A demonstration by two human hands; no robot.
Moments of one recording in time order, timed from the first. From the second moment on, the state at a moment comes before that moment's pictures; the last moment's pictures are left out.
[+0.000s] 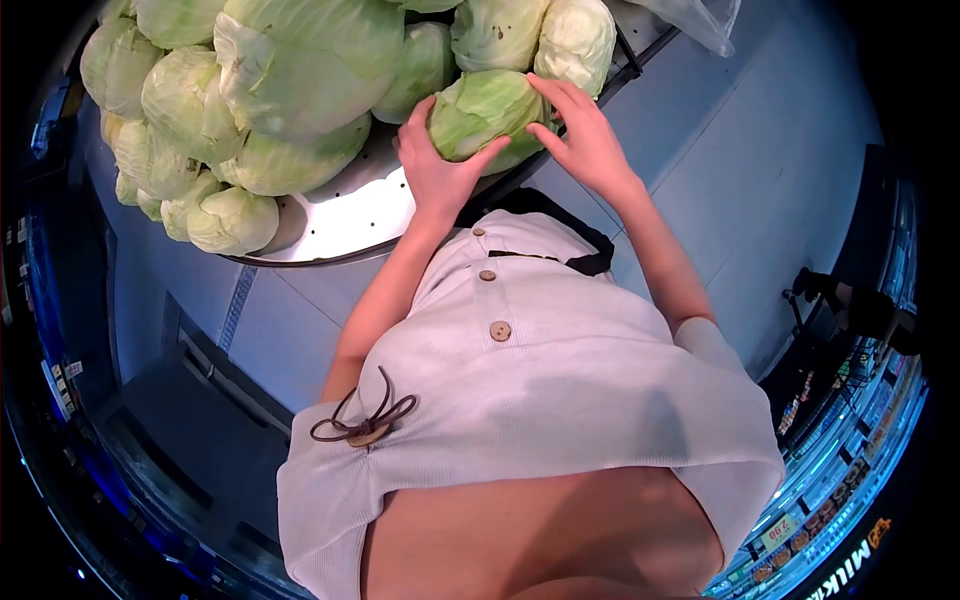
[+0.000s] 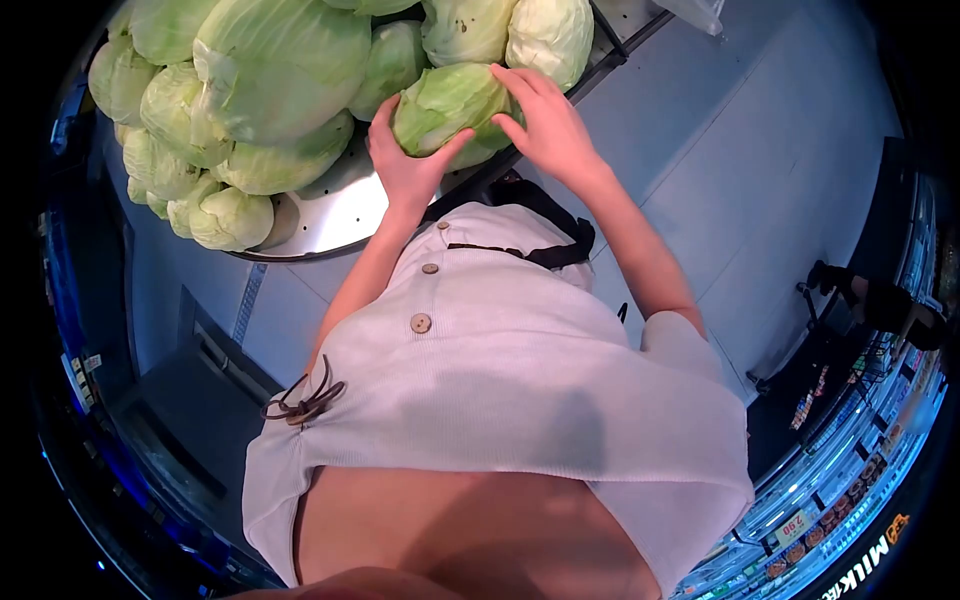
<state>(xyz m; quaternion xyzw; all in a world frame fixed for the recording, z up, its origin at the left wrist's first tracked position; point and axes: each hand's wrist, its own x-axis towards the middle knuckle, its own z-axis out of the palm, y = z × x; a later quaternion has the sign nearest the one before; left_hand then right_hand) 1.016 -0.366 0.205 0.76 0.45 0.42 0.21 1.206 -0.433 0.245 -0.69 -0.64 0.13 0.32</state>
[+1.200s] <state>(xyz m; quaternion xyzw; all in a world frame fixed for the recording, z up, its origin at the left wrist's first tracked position) 1.011 -0.375 0.187 0.71 0.47 0.41 0.32 1.212 -0.456 0.156 -0.59 -0.31 0.45 0.59</state>
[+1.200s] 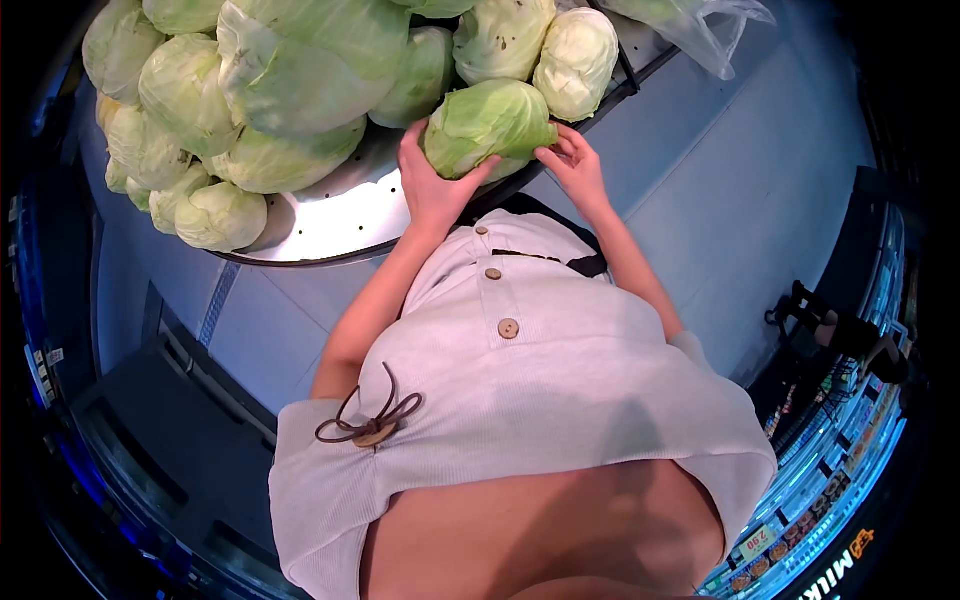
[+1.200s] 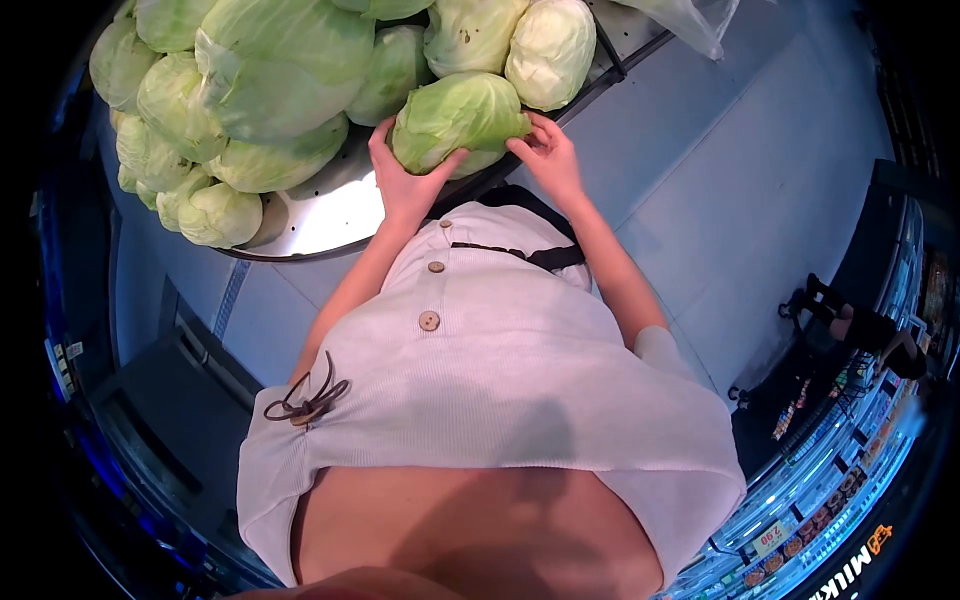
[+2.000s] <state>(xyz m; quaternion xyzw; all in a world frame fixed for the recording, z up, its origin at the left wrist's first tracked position) 0.991 -0.383 0.193 0.70 0.48 0.33 0.40 1.199 -0.450 0.146 -0.58 -0.26 0.43 0.65</state>
